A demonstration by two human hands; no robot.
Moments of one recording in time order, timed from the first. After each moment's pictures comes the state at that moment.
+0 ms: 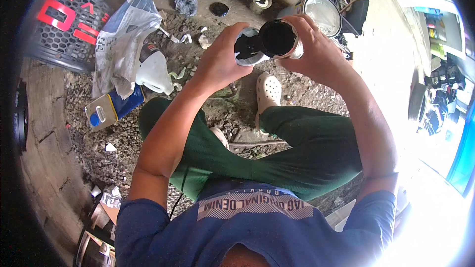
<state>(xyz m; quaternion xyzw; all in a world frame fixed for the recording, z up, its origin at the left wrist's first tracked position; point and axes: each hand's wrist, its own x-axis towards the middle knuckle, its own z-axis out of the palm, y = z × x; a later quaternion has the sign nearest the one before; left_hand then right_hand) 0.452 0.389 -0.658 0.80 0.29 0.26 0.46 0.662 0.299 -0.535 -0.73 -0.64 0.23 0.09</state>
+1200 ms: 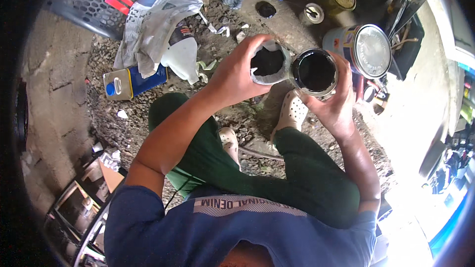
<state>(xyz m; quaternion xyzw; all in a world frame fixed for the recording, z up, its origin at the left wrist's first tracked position) 0.435 0.396 -0.670 0.80 0.30 0.32 0.41 0.670 0.275 -0.633 -0.69 -0.58 0.25 0.35</state>
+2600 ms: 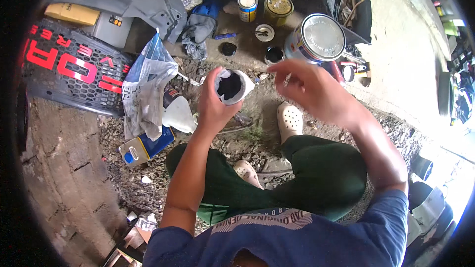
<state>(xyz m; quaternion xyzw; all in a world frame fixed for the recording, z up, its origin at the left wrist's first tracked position) 0.437 0.406 -0.670 0.80 0.34 0.29 0.41 0.669 0.298 -0.508 -0.69 -0.53 0.43 0.25</state>
